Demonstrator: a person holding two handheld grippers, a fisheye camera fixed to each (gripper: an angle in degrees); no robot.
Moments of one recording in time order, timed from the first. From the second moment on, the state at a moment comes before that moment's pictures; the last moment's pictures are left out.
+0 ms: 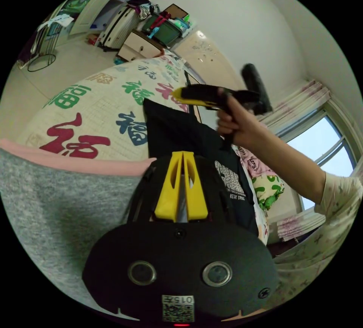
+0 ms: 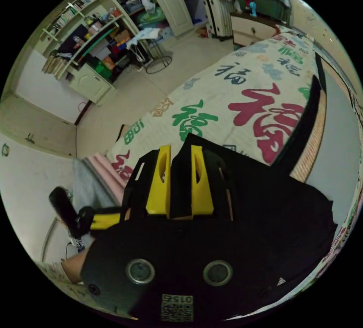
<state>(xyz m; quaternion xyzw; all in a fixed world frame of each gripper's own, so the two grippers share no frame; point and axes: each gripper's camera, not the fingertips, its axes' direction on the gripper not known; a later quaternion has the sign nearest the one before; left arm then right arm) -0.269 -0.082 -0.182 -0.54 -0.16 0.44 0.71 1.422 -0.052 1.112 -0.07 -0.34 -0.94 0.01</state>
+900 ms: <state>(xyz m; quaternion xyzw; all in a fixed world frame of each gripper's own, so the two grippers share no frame) -0.229 0.169 -0.151 -0.56 -0.09 0.70 0.44 1.051 -0.453 1.402 -0.15 -0.43 -0.87 0.18</state>
